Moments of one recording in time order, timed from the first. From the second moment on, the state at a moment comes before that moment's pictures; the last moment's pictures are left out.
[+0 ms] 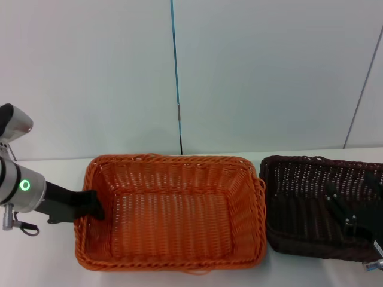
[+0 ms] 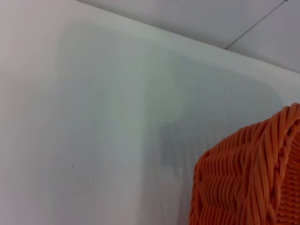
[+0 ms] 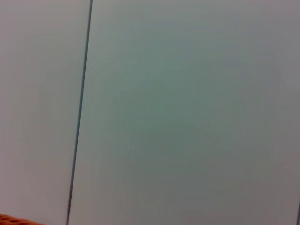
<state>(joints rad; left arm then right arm) -0.89 -1.93 -2.37 -0.56 2.61 -1.17 0.32 -0.14 2.07 1.07 1.28 -2.64 -0.52 2.77</state>
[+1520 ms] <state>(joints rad) -0.86 -1.99 -2.37 -0.57 2.59 -1.05 0.39 -0.13 2.07 1.08 1.26 -2.64 -0.52 2.77</state>
